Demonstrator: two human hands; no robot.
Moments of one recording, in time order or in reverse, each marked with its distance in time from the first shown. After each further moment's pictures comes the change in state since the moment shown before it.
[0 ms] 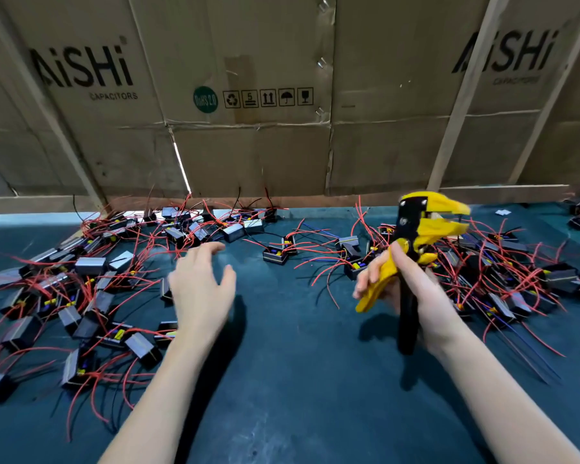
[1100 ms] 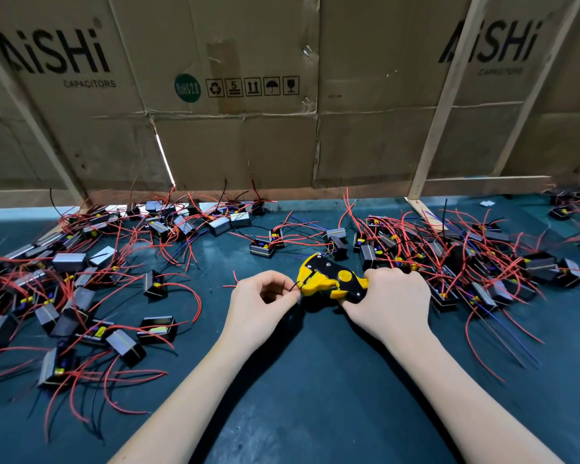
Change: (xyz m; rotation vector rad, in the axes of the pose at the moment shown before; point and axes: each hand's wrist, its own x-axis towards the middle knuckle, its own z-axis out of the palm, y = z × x) left_hand -0.047 0.053 0.032 -0.641 -0.483 -0.130; right_hand 0.008 0.037 -0.003 -1.839 0.356 -0.002
